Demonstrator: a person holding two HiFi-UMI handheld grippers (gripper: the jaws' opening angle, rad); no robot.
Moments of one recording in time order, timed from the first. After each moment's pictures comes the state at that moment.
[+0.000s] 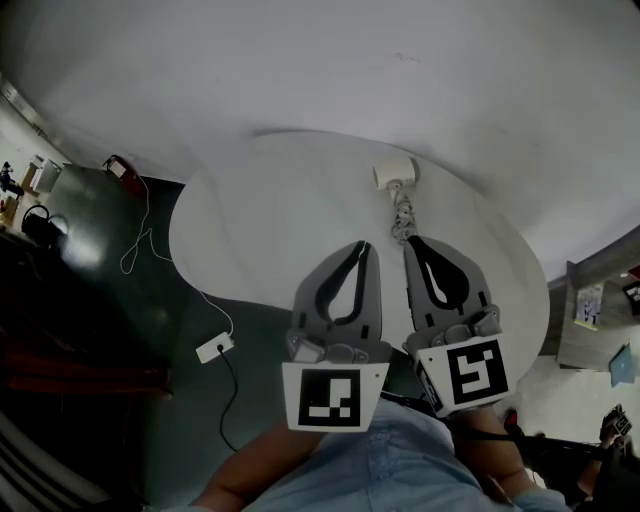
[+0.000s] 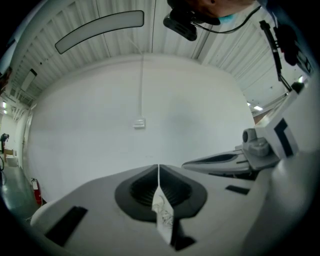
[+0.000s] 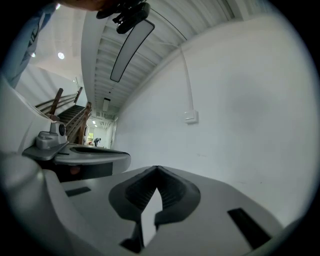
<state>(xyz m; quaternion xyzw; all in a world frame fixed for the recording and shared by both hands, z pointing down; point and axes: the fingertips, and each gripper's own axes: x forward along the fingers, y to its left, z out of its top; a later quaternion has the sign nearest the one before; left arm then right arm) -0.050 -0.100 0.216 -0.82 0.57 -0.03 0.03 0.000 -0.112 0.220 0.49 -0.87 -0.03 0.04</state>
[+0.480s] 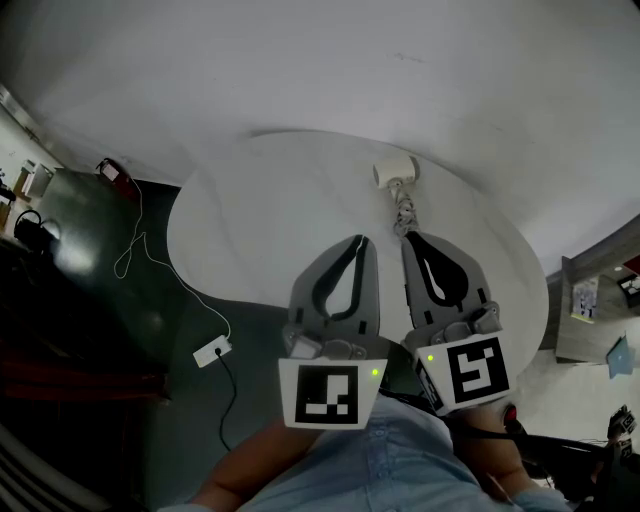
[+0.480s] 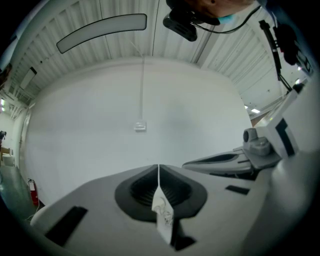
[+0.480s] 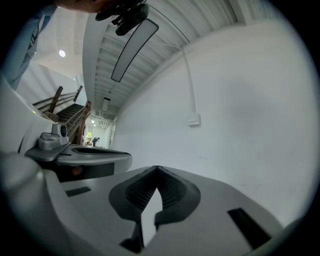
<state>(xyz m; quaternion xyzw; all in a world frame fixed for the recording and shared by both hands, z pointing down) -0.070 -0.096 0.210 -0.83 0.56 -0.02 0.03 -0.020 -0.105 0.214 0.50 -0.86 -0.04 0.04</state>
